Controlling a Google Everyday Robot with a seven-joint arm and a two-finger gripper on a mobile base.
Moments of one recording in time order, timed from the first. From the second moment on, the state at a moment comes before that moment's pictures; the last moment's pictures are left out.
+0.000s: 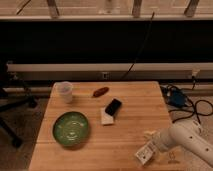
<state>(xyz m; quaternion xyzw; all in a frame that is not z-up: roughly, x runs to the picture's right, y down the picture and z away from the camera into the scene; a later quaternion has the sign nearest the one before) 0.245 0.311 0.761 -0.25 -0.19 -0.12 0.94</state>
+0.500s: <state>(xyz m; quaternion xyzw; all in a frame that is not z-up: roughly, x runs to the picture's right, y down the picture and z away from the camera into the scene) 0.247 0.310 0.758 -0.25 -0.19 -0.12 0.94</state>
